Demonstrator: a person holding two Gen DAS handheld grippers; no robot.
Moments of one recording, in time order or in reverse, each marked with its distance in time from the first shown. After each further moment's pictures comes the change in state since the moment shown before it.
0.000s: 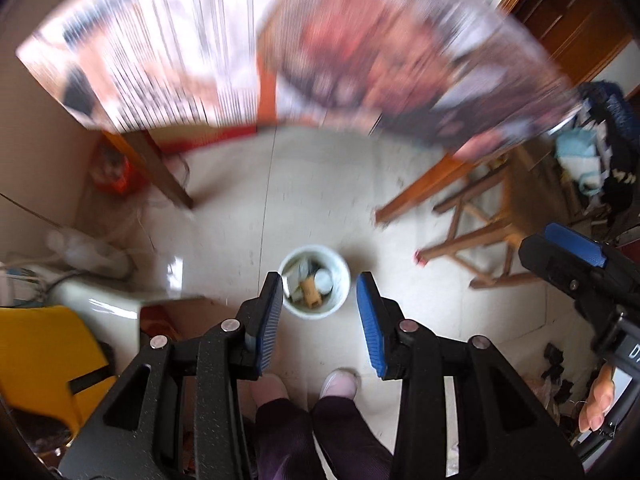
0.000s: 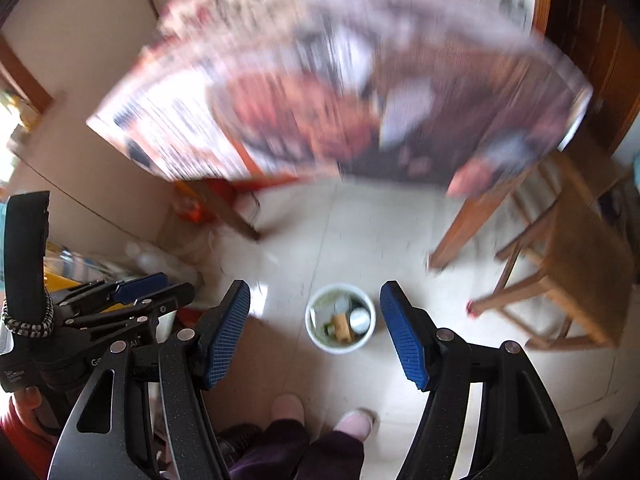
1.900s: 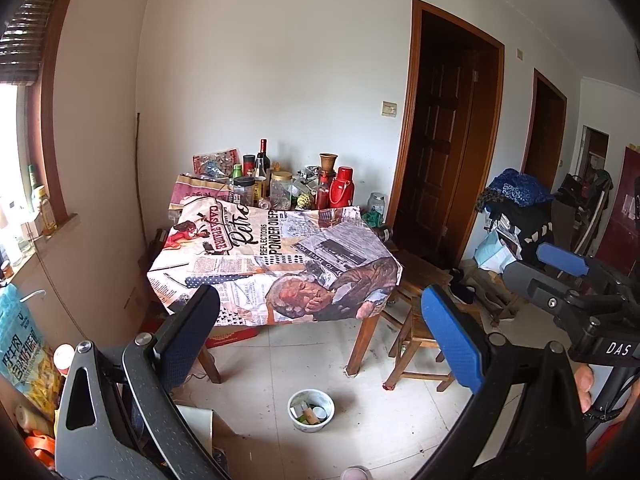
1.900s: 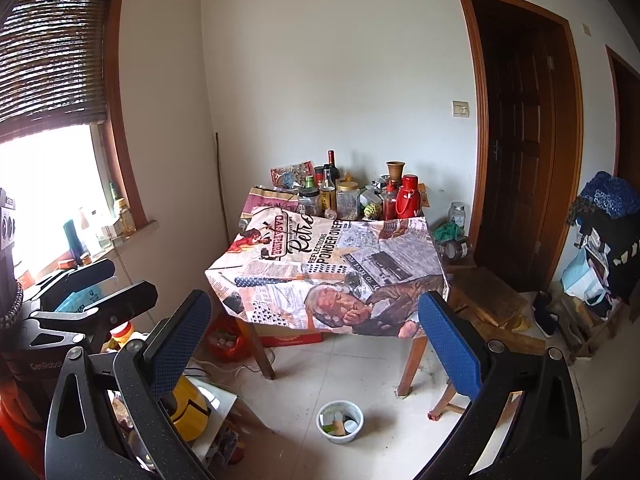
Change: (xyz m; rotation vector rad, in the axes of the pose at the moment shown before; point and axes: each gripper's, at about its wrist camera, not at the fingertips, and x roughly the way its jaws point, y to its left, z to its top) left arm -0.443 -0.023 -0.169 0.228 -0.754 -0.084; right arm -0.365 0.152 -0.117 -0.099 -0.670 -0.103
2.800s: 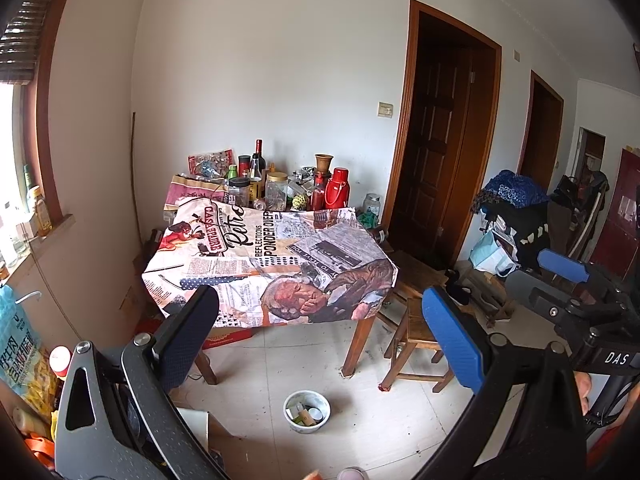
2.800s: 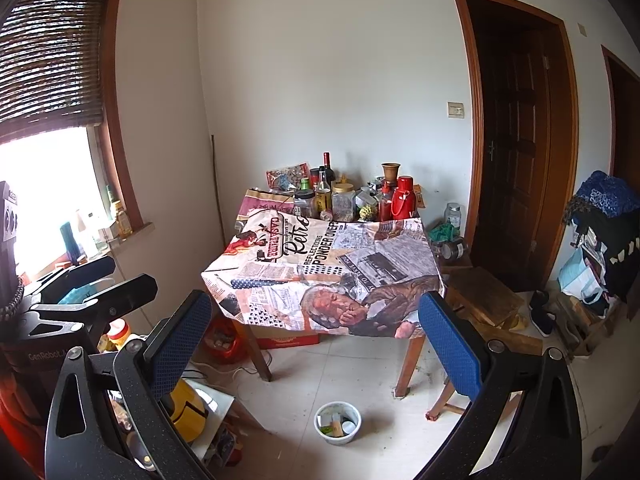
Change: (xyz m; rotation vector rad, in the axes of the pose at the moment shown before) left arm -0.002 0.004 0.002 -0.001 -0.001 -0.022; right arm -0.002 -0.003 0.003 0.003 -0.003 -0.011
